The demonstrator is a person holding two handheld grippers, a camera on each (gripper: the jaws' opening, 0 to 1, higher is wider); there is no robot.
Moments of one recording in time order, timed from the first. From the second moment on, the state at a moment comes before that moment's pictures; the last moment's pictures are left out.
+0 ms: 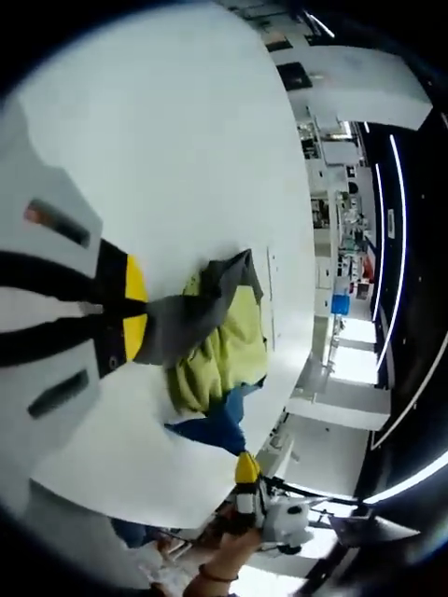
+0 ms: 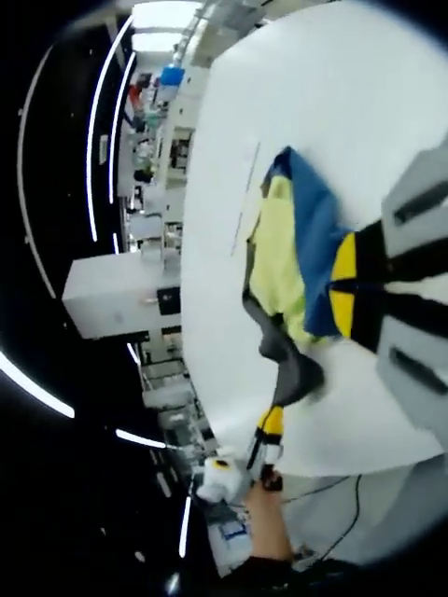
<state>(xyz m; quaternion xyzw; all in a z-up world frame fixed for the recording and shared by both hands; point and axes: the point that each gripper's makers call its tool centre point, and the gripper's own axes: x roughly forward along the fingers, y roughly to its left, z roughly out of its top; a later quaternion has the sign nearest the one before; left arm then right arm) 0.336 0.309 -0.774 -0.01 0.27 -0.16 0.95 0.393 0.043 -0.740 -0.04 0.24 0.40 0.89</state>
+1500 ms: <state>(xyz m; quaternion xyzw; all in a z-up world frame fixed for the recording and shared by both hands) 0.358 0.473 -0.807 0.05 0.34 0.03 0.94 0.432 -0.150 -0.773 0.16 0.32 0.09 0.93</state>
